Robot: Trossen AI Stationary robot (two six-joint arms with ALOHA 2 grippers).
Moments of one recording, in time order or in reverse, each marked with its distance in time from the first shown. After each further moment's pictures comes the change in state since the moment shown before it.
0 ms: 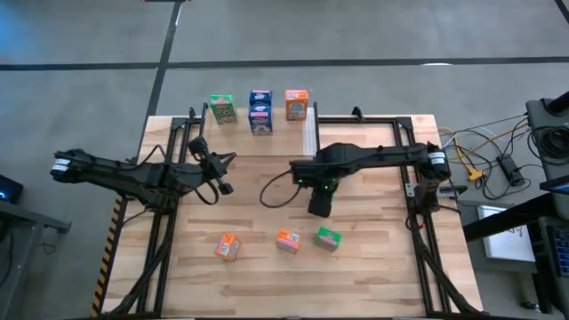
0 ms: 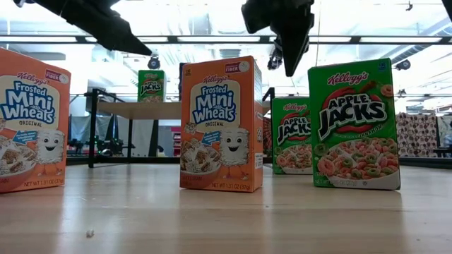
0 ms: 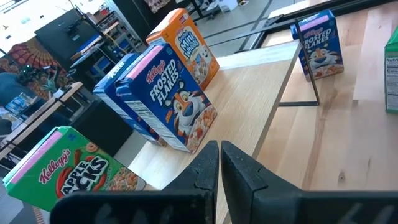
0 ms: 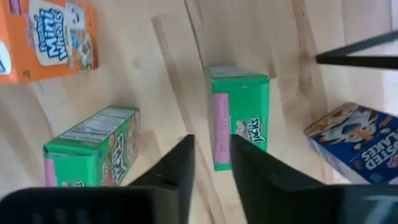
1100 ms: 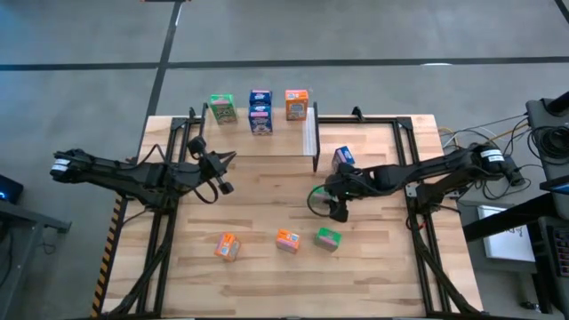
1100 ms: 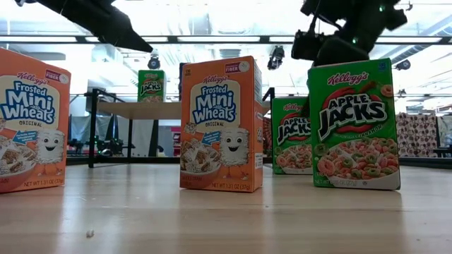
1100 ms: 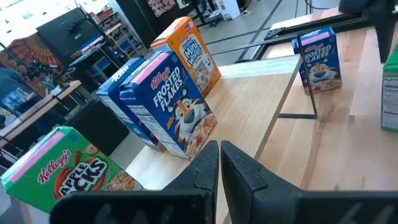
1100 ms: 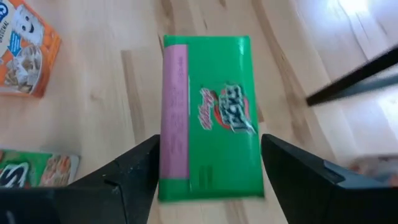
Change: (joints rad) left arm 0.000 -0.006 0.000 0.033 0.001 -0.029; right arm 0.038 -0.496 -0.992 1.002 0.191 -0.077
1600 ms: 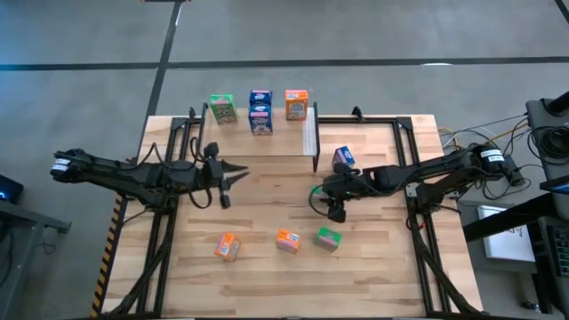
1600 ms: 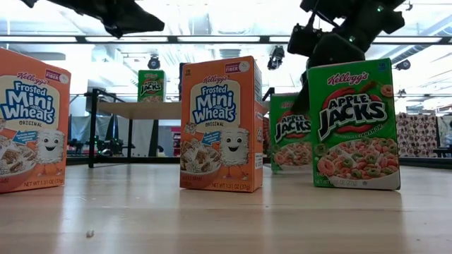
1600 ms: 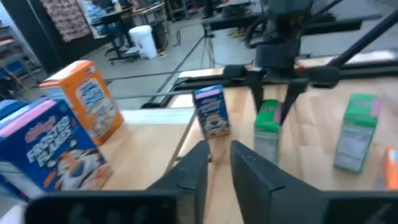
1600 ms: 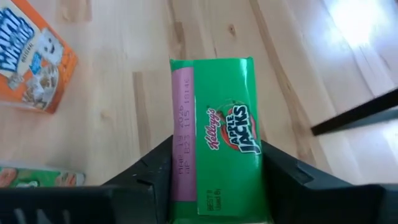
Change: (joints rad) left arm 0.000 0.005 0.000 0.143 0.399 -0.085; right arm 0.000 0.000 -0.019 0.107 -0.012 -0.063
